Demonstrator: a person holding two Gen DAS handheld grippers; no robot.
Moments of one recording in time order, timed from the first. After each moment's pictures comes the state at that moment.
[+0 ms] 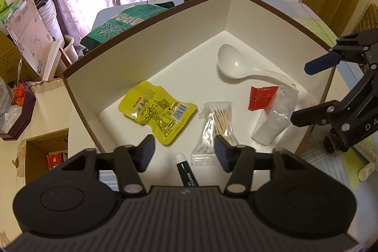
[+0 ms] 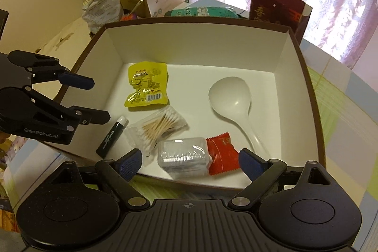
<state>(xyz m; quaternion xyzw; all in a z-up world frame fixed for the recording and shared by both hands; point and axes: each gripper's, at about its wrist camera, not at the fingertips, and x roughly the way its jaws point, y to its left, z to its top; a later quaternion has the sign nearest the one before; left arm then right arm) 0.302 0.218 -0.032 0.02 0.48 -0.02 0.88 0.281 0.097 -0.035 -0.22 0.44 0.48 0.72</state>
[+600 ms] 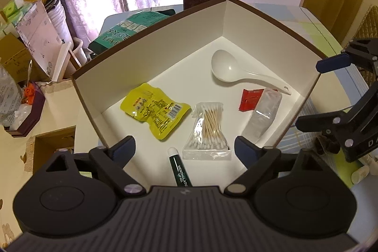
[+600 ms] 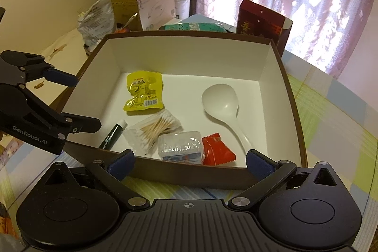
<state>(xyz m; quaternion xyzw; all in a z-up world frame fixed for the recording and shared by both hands) 0.280 0.197 -0.009 0.03 0.47 0.00 0.88 0.254 0.069 -0.018 -0.21 0.40 0.47 0.76</state>
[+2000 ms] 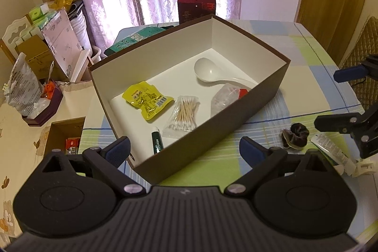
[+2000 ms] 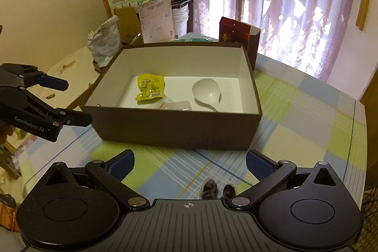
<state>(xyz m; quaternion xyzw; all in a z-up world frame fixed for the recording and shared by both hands) 0.190 0.125 0.035 0.02 0.43 0.05 0.90 0.201 -0.064 0.025 -0.17 0.36 0.48 0.78</state>
